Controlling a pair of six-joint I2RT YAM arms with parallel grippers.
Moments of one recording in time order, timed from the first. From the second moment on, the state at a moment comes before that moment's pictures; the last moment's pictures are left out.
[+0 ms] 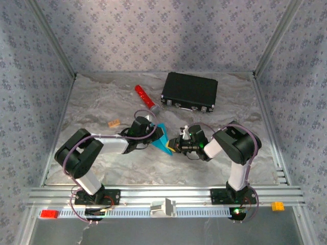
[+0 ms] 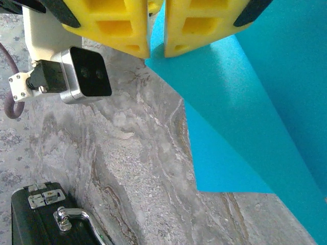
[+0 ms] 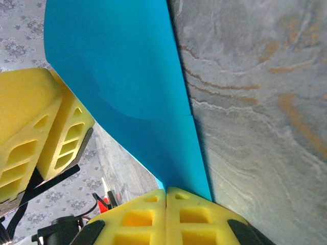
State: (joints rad) left arm -0.70 1.65 0.65 0.38 0.20 -1.04; right arm 0.60 1.85 0.46 0.85 -0.64 1.18
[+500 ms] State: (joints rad) left arm -0.70 1.72 0.68 0.38 0.22 -1.03; right arm 0.60 1.85 0.46 0.85 -0.64 1.18
